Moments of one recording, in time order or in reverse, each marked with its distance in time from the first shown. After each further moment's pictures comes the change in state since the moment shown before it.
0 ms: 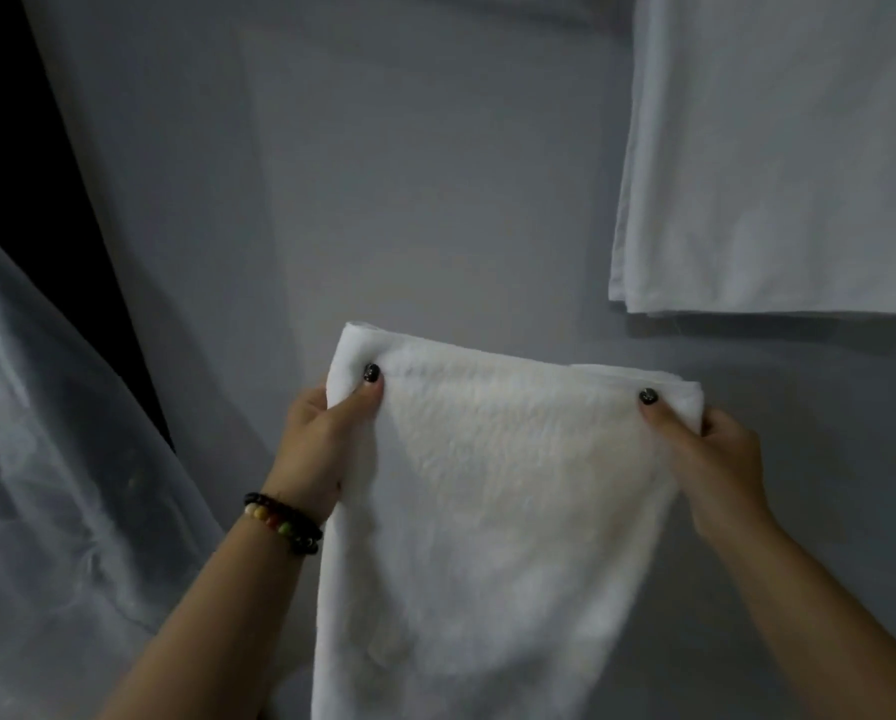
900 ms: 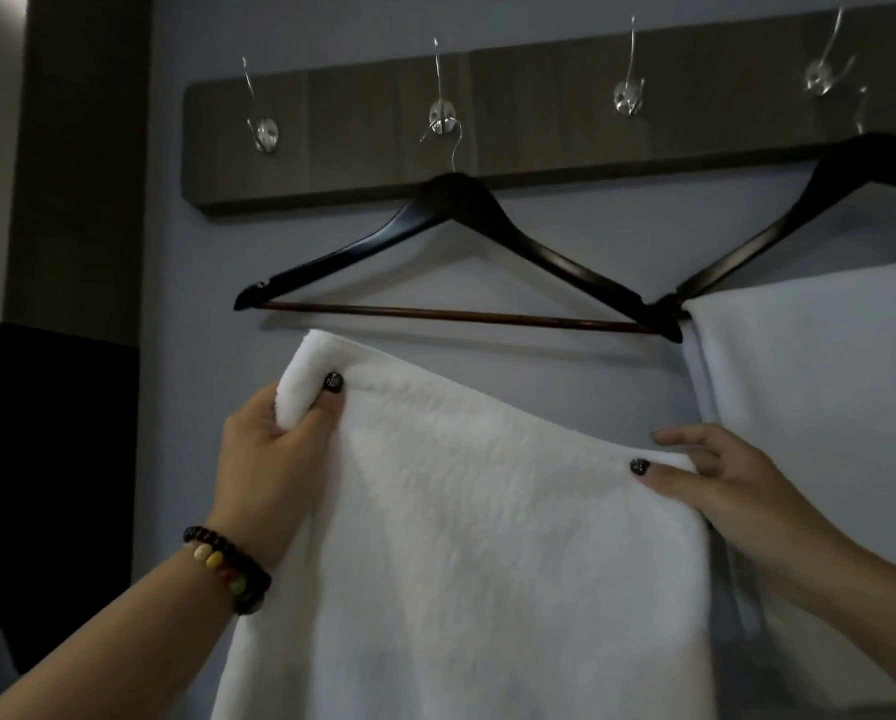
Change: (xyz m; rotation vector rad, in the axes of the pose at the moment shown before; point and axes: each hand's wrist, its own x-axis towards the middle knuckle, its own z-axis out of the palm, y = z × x) left_hand 0.168 0.202 -0.021 0.201 0.325 0.662; right_hand 0.128 -0.198 0.104 0.072 -0.359 -0.281
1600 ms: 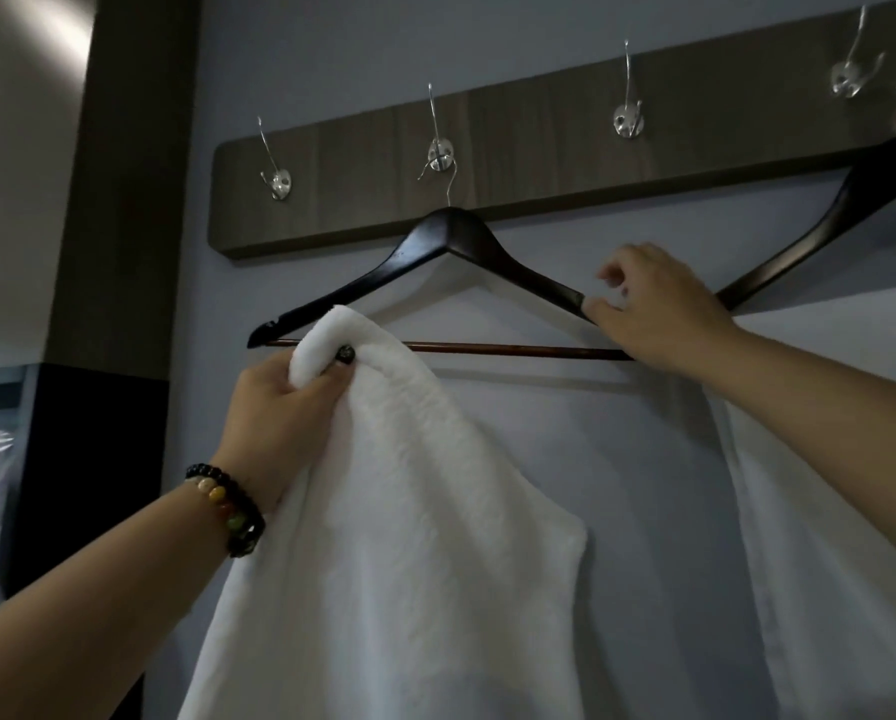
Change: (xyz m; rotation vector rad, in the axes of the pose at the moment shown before) left_hand 0.031 0.040 0.023 0.156 -0.025 0.010; right_hand 0.140 -0.102 0.004 -0.773 0.163 -0.697
